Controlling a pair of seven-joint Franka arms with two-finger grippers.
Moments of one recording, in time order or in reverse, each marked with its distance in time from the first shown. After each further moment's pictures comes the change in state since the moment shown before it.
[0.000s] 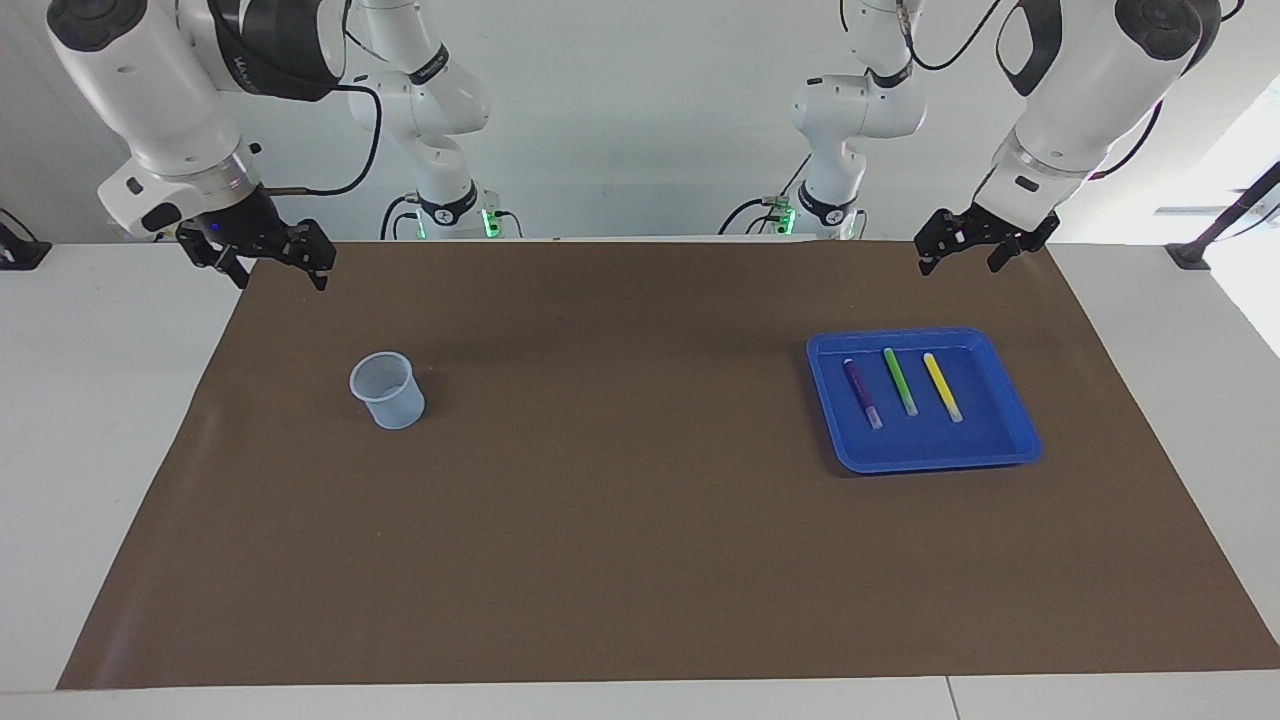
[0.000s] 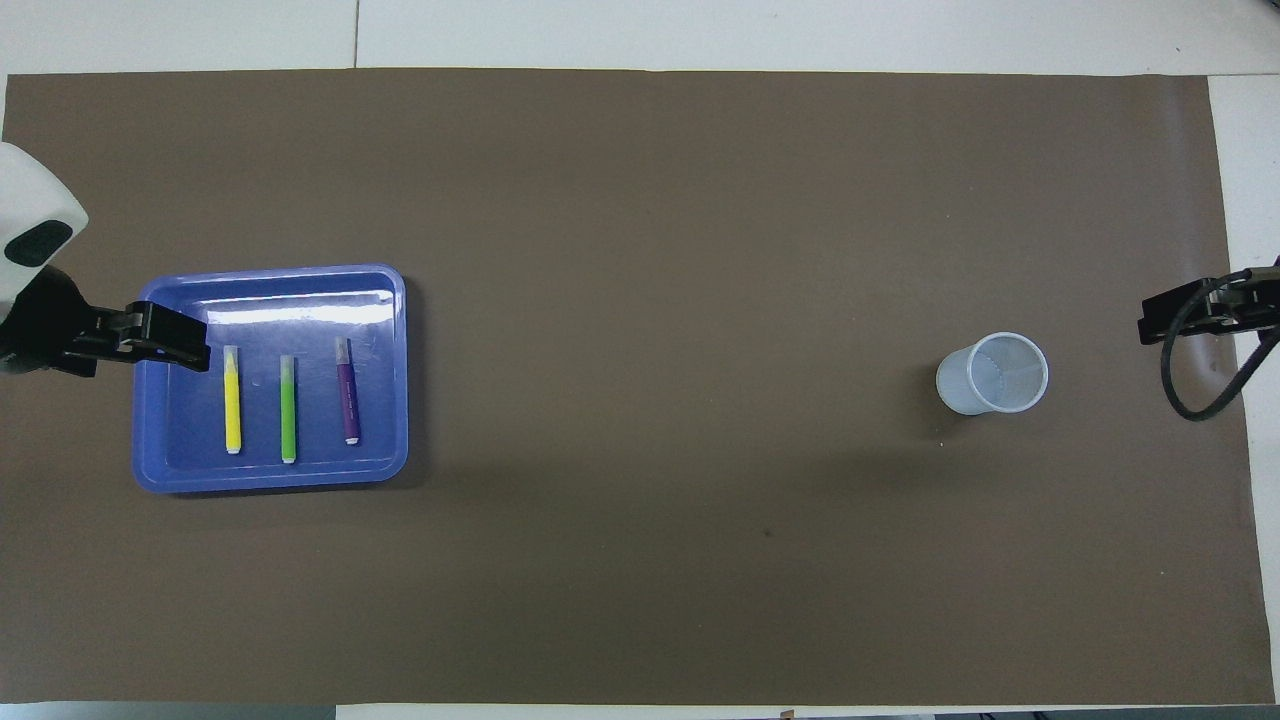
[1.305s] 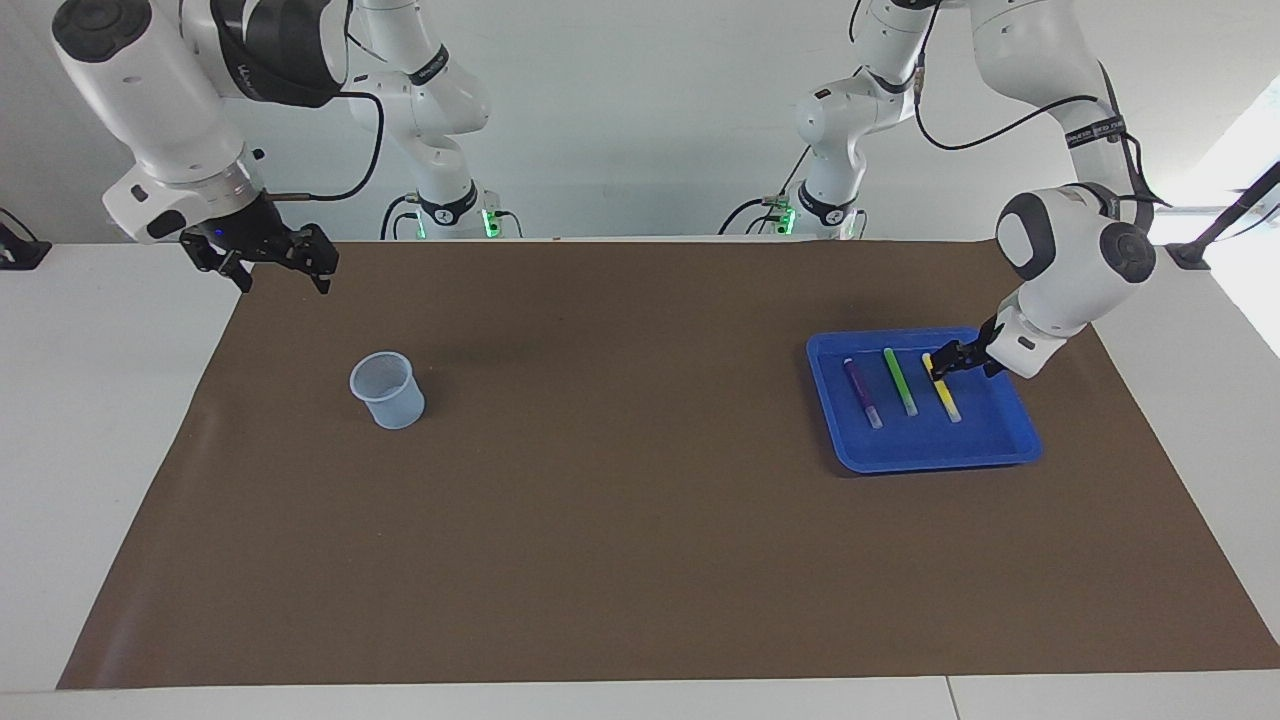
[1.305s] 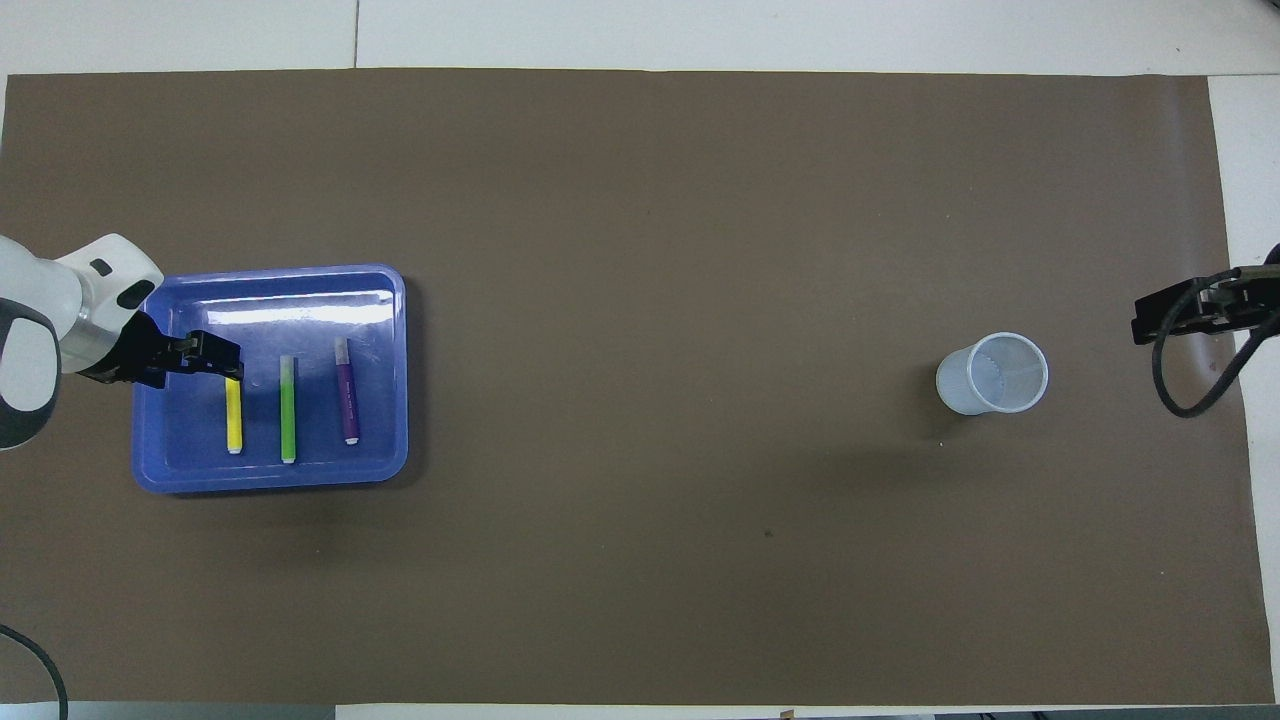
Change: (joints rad) left arm 0.427 0.187 -0.243 -0.311 0.000 0.441 0.137; right arm 0.002 0.004 0.003 0.000 0.000 0.000 0.000
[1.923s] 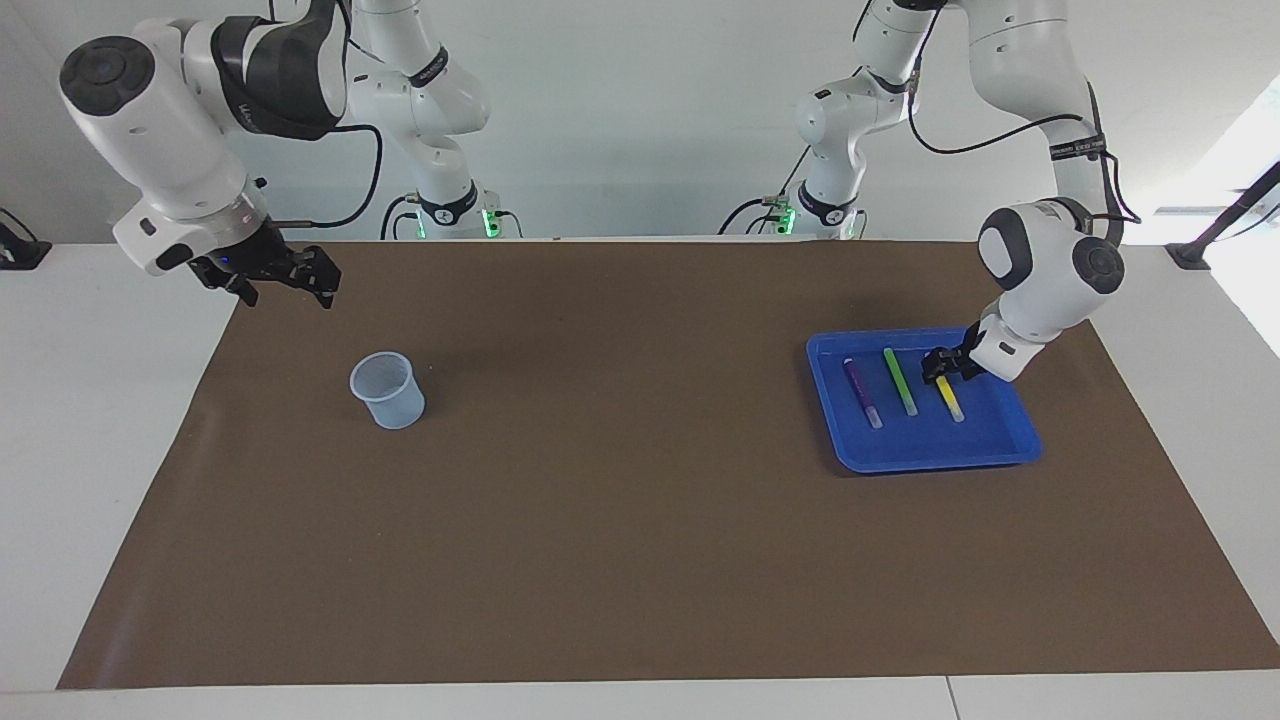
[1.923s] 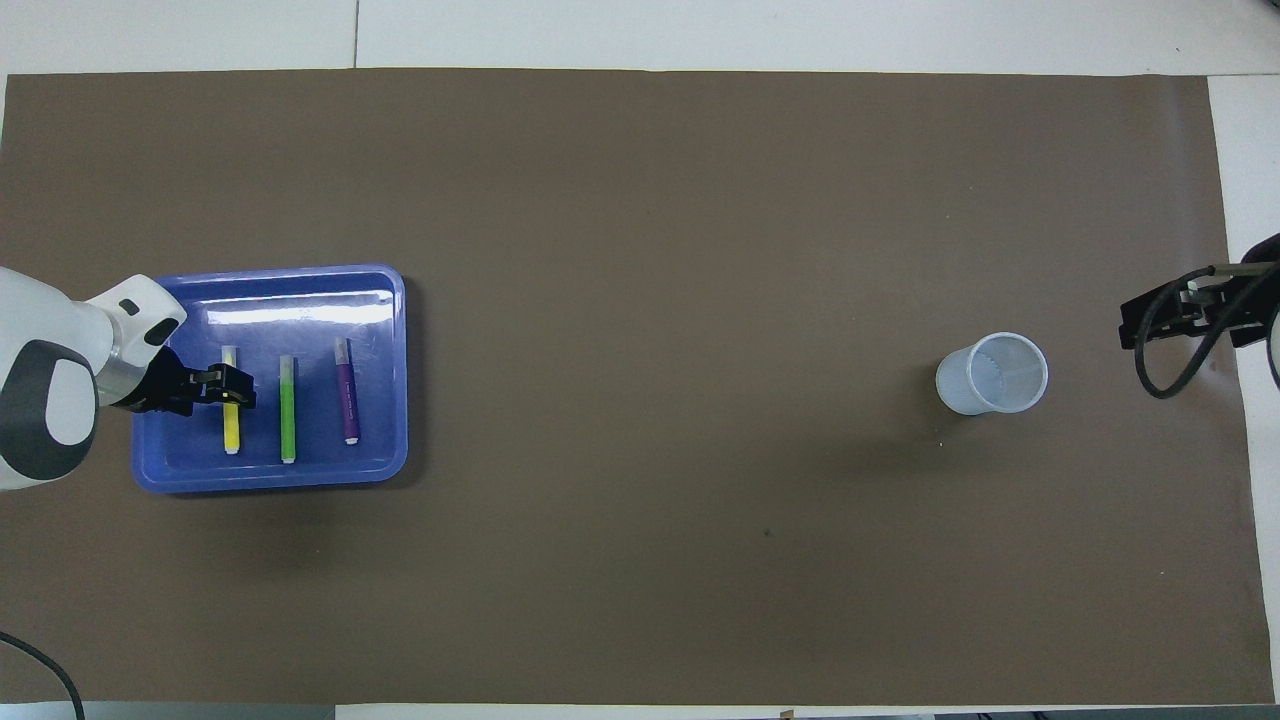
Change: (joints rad) left arm 0.030 0.009 0.018 -0.183 0.000 0.185 0.039; right arm -0.012 0.044 -0.008 -0.010 0.000 0.000 0.000
